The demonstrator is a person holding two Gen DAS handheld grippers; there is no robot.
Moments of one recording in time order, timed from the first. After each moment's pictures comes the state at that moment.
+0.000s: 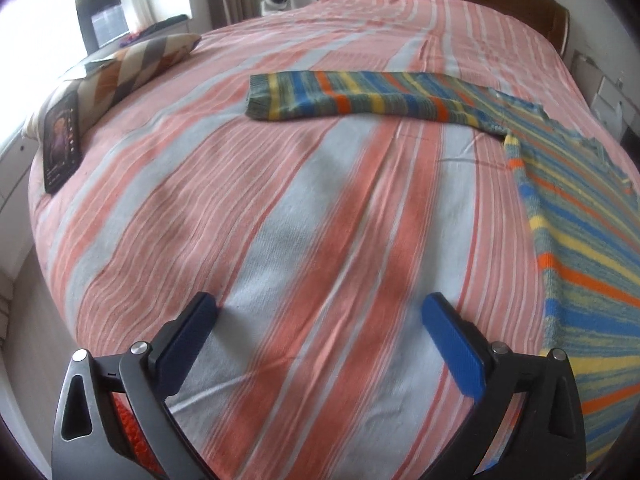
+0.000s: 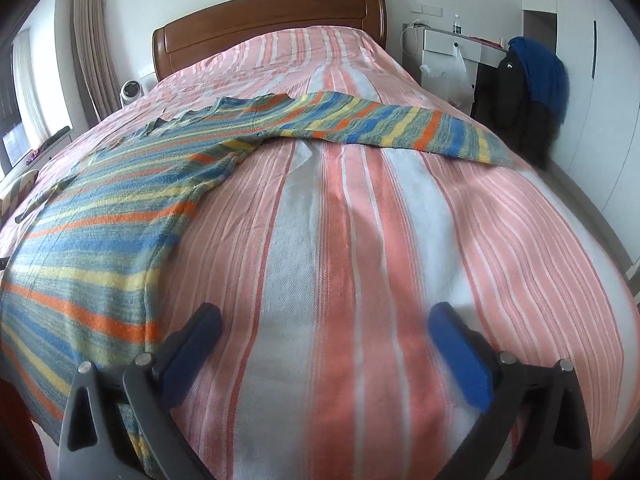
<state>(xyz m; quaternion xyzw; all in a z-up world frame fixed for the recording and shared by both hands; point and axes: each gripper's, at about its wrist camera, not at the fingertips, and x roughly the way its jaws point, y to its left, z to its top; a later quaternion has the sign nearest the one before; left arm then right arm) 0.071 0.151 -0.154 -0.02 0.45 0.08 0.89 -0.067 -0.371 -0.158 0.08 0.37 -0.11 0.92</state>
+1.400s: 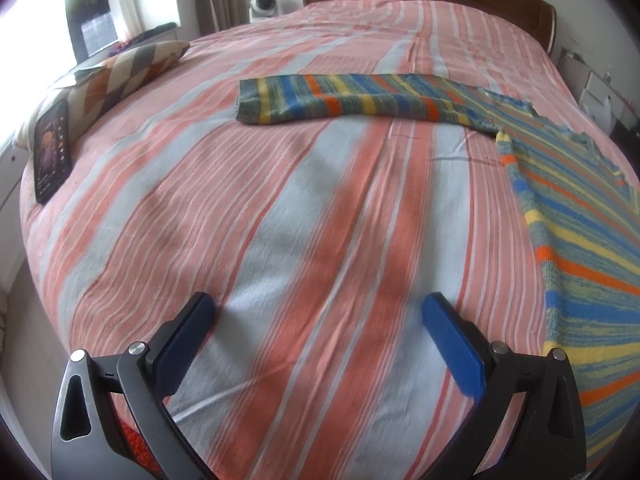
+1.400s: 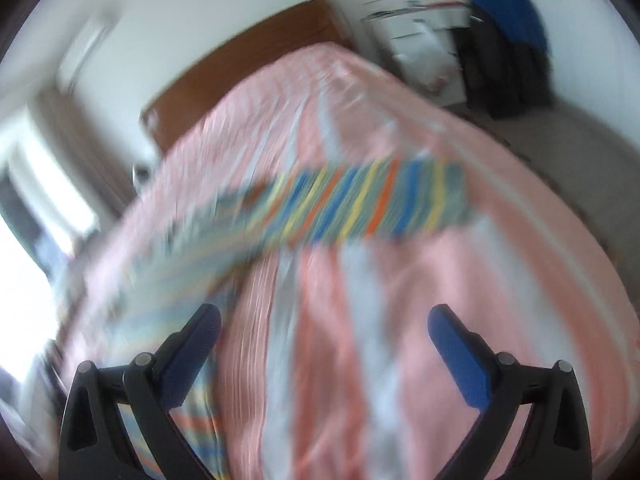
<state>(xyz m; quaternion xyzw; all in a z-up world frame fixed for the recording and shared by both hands) 0.070 0.154 -0.157 -0.02 0.44 0.06 0.89 -0.076 -0.518 -0.082 0.33 0.29 -0.08 0.89</state>
